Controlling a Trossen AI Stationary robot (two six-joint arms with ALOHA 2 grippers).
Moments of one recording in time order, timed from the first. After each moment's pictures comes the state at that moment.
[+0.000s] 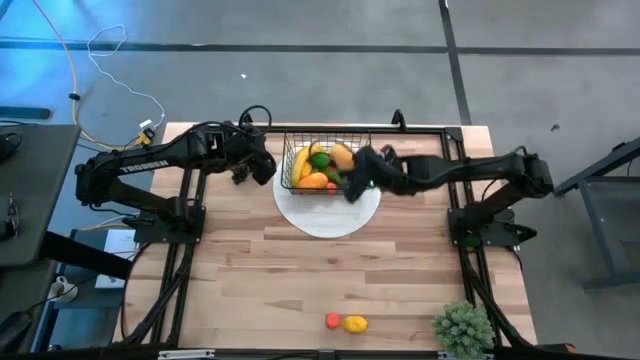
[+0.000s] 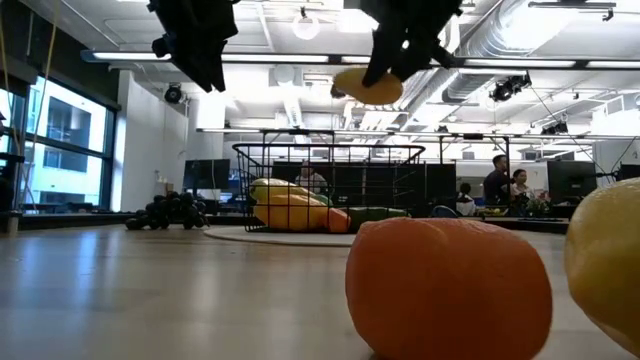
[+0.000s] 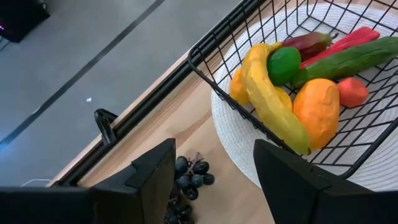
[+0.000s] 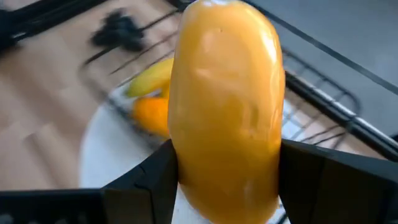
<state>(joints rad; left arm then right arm) 0.37 1.22 1.19 -0.97 -0.54 -0.32 -0.02 1.49 1.29 -0.67 0.55 0.54</state>
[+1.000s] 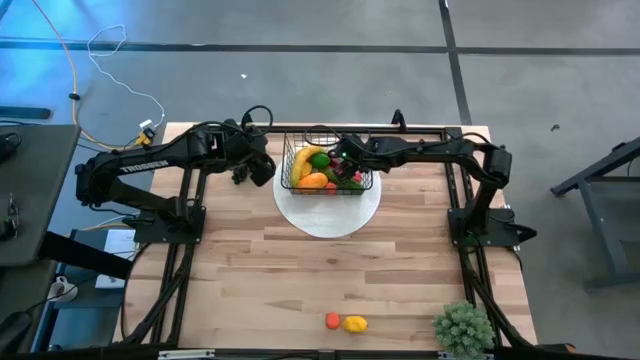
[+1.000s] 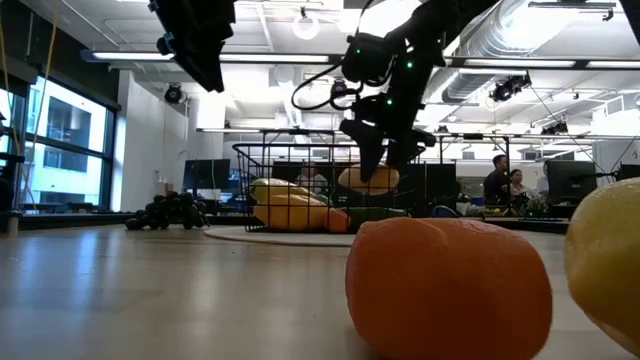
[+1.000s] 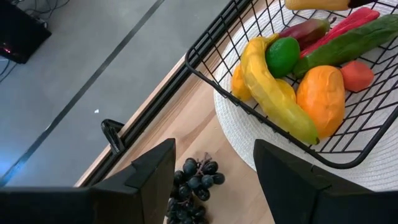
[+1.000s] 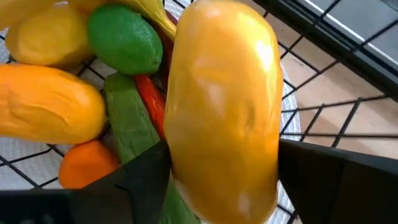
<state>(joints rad) 0.37 1.22 1.19 -0.97 -0.54 -0.21 -0.33 1.79 1.29 -0.62 0.33 0.50</state>
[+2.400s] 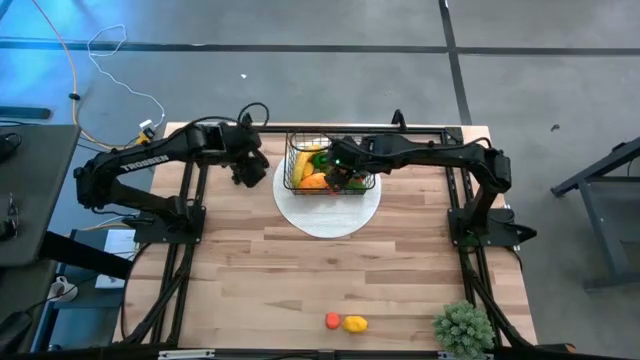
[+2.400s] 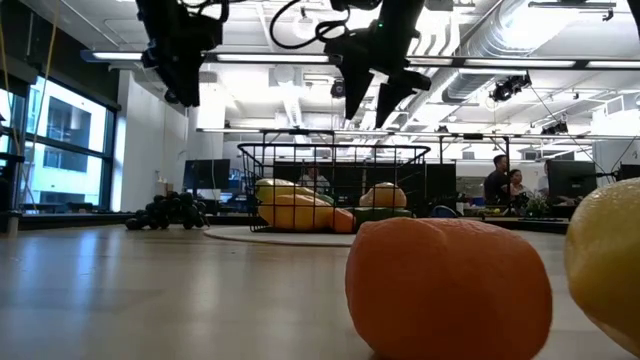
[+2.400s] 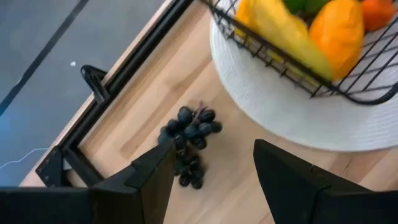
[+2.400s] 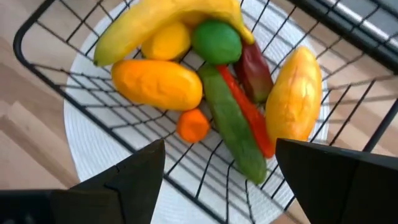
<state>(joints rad) 0.48 1.22 1.19 -1.13 -0.37 -0.23 -0.17 1.79 1.64 -1.01 0.28 0.67</state>
